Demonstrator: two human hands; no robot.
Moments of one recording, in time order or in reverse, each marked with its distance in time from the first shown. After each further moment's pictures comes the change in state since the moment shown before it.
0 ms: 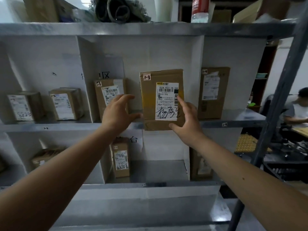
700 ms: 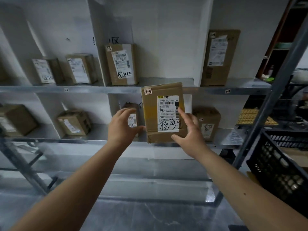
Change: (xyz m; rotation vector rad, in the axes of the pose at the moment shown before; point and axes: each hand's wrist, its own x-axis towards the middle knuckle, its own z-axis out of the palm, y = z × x) left_hand -0.196 0.006 0.006 -0.026 -0.066 -0.258; right_hand -0.177 0.006 0.008 0.111 -0.171 0.199
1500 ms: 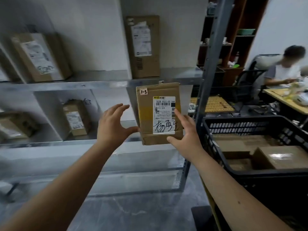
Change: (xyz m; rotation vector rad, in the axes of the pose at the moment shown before) left_hand -0.042 0.220 0.167 0.098 -0.087 0.152; right_hand -0.042 0.143 -0.238 -0.004 0.043 0.087
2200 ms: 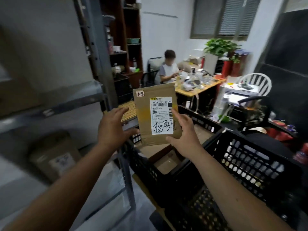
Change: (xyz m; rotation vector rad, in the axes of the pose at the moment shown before) left_hand 0.091 0.213 0.187 -0.348 -0.294 0.481; right_hand -0.041 0.085 -0.201 -0.229 0.510 0.308
